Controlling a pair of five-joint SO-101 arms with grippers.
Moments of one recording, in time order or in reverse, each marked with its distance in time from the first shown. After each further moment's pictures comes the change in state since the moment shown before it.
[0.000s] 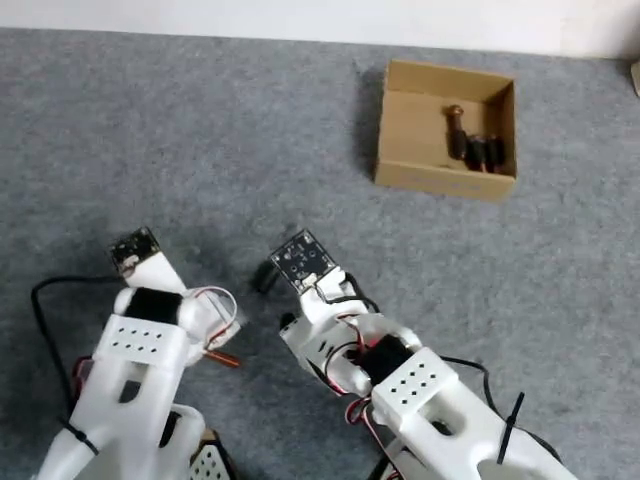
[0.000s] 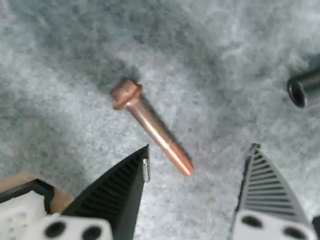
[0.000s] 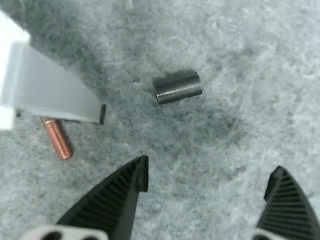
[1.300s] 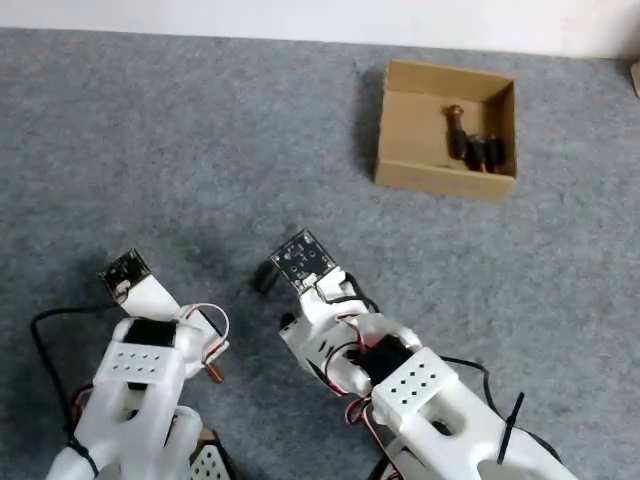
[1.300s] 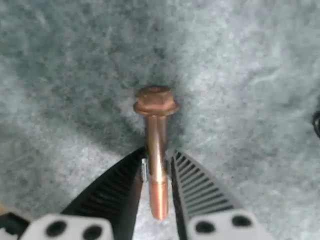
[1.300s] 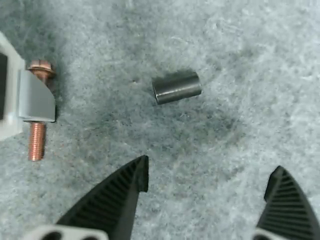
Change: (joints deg) left arm -4.6 -0.8 16.1 -17.1 0.7; right arm 0.0 0.0 0.0 0.0 0.0
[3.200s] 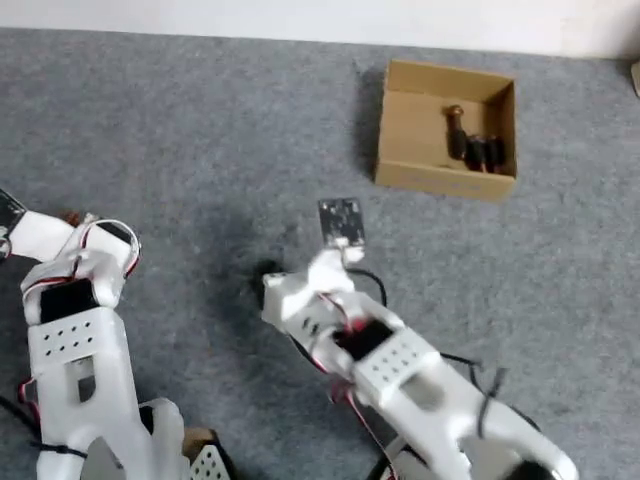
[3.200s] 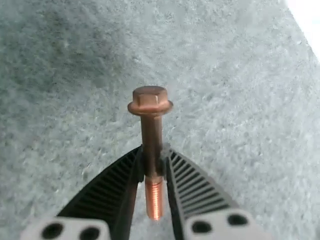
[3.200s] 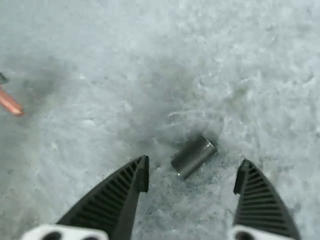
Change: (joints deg) left arm -22.2 1.1 -24.7 -14.2 -8.7; right arm 0.2 13.5 -6.8 -18.0 -33.0
